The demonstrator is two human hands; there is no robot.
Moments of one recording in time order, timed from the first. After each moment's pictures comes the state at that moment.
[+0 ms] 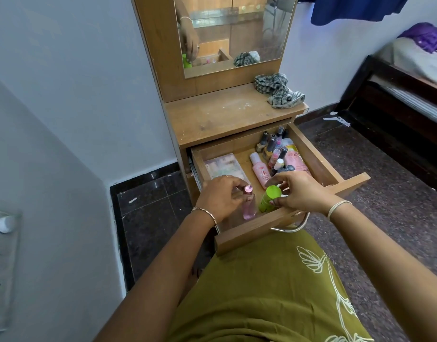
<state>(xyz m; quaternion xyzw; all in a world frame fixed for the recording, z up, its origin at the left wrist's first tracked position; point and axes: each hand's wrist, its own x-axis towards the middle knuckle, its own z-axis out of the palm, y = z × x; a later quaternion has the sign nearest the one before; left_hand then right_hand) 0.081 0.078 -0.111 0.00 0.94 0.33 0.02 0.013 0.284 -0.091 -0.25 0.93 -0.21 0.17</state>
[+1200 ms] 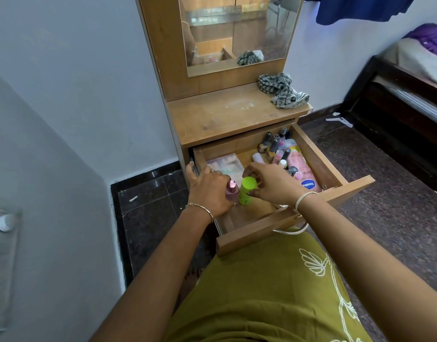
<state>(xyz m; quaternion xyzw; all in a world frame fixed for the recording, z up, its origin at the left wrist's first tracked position) 0.078 0.063 -0.108 -0.04 1.00 0.07 -0.01 0.002 0.227 -0.103 -0.32 0.92 -0.19 0.12</state>
